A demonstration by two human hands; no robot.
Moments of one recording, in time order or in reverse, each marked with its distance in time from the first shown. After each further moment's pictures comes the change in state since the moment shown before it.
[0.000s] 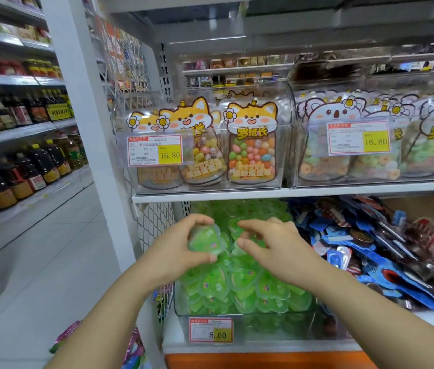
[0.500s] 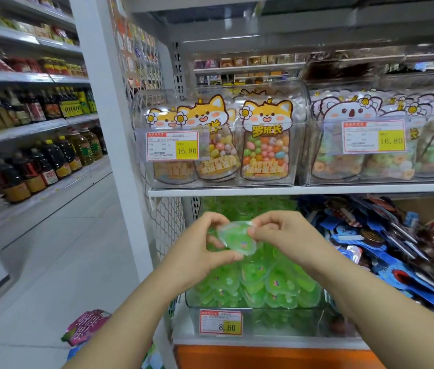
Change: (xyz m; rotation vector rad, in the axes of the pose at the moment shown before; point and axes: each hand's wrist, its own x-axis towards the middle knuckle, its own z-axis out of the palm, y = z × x) left_hand -0.018 0.016 0.012 -0.138 0.066 -0.023; right_hand 0.005 -0.011 -0.006 0.729 -0.036 0.301
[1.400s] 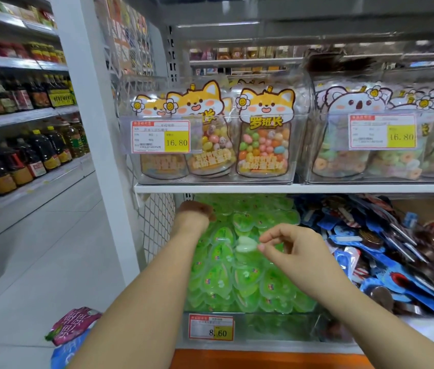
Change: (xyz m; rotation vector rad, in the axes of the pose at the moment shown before) left_hand 0.113 -0.050 0.022 0.089 0.186 -0.498; right_hand -0.012 0.037 -0.006 -0.356 0.188 -0.140
